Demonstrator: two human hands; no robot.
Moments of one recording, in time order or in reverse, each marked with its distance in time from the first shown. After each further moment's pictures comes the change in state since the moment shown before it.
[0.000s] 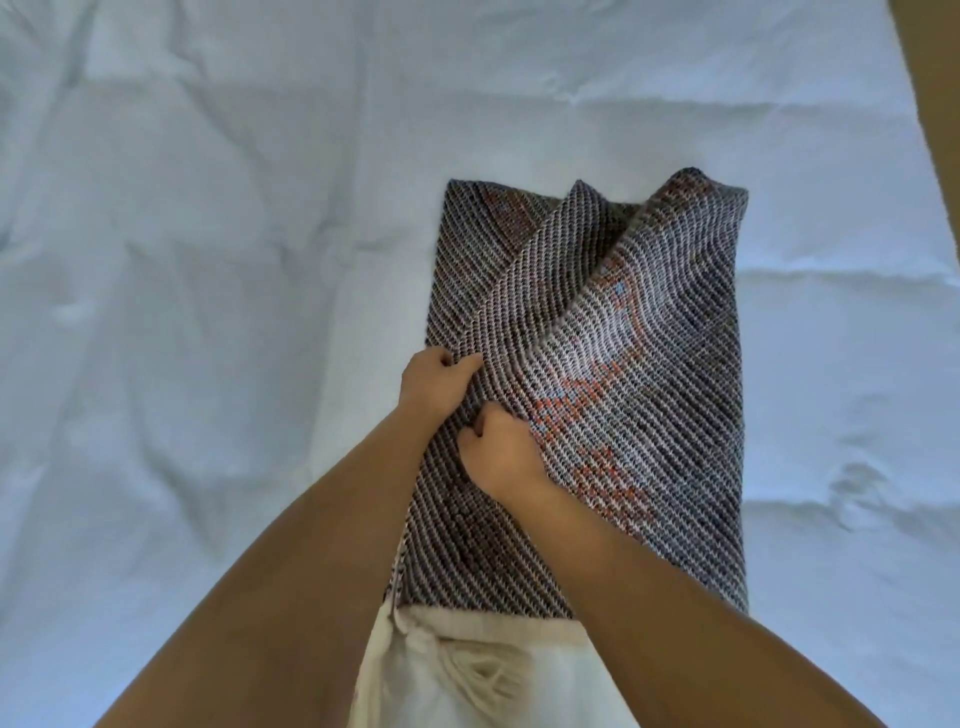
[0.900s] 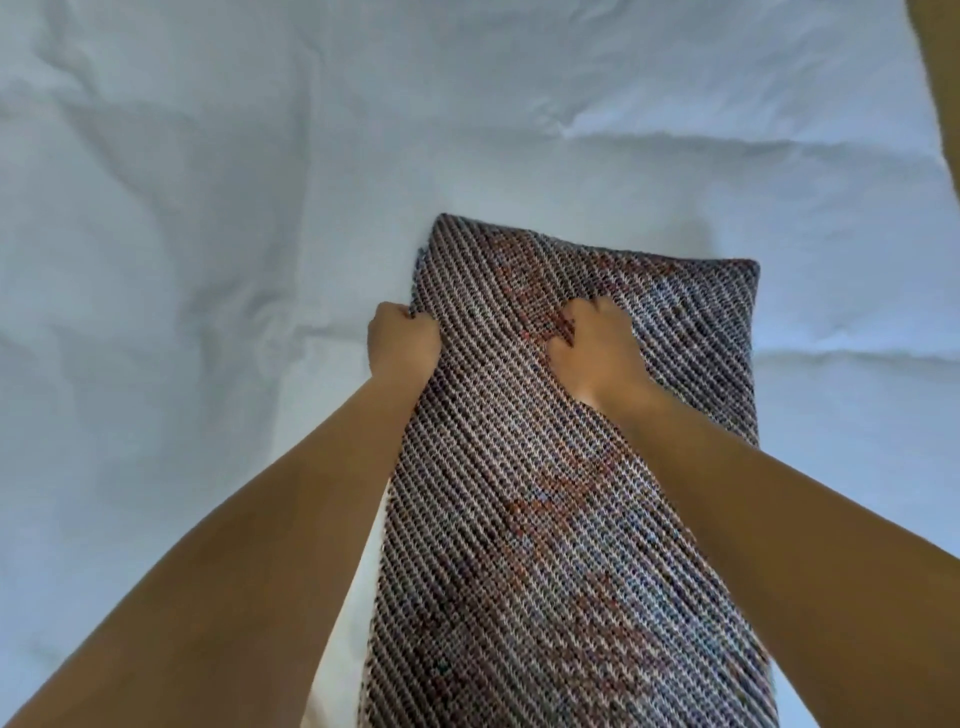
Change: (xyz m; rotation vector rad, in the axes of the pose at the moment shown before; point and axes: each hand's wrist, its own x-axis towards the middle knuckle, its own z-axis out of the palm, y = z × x) left_hand 0.155 0.074 0.000 -0.083 0.195 -0.097; right_hand 0.168 -0.019 -0.150 -0.402 0.264 -0.033
